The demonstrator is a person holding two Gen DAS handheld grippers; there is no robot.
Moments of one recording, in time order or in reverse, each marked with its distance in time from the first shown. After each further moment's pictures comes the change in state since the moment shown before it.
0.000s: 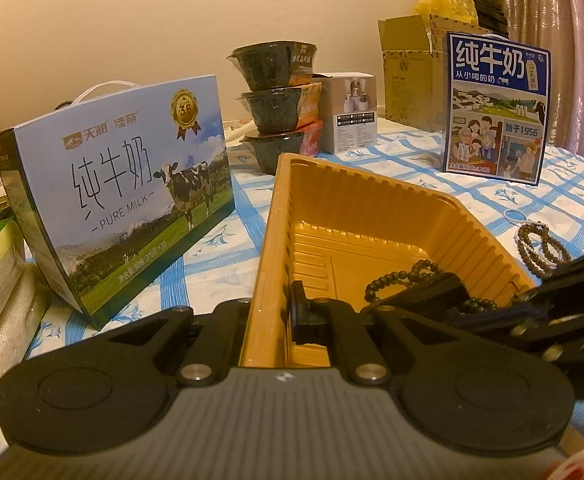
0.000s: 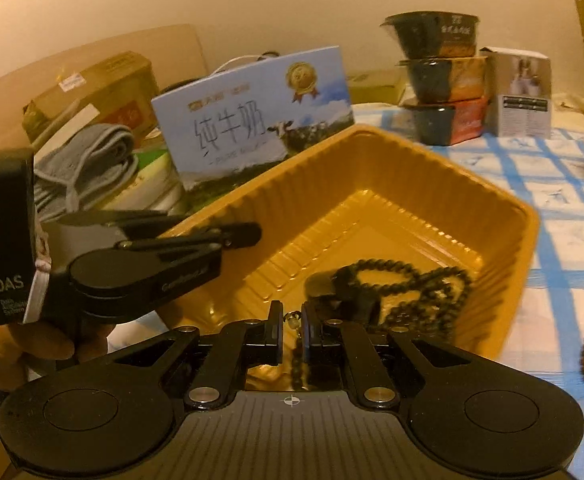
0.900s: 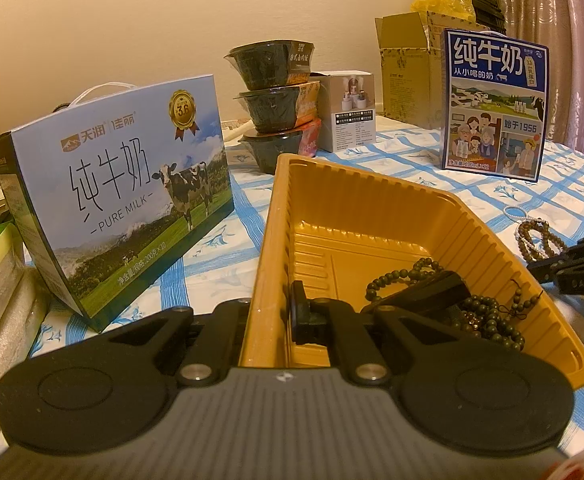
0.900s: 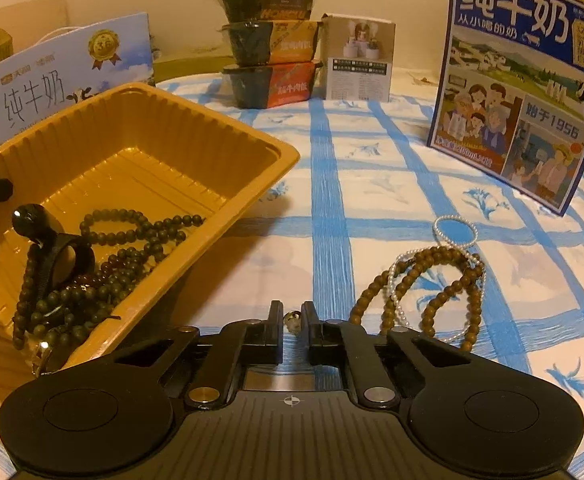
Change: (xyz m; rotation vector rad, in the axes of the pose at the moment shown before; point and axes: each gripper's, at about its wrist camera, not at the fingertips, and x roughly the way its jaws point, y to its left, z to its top) left arm -0.001 -0.002 -0.002 0.014 0.001 0.000; right arm -0.023 -0.119 -0.030 0.037 0.047 -0.432
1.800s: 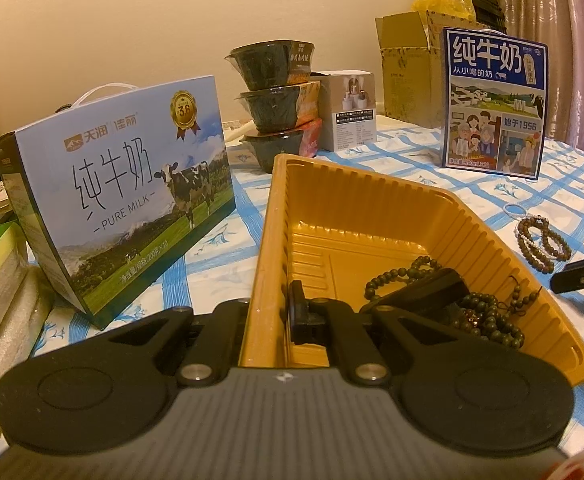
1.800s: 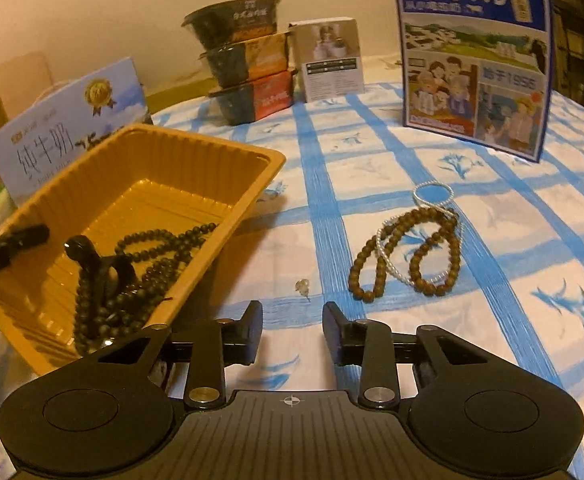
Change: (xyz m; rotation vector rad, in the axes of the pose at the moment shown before) left arm -0.002 0.001 -0.002 0.003 -0.001 0.006; right arm -0.044 -0.007 -0.012 0.178 -0.009 0.047
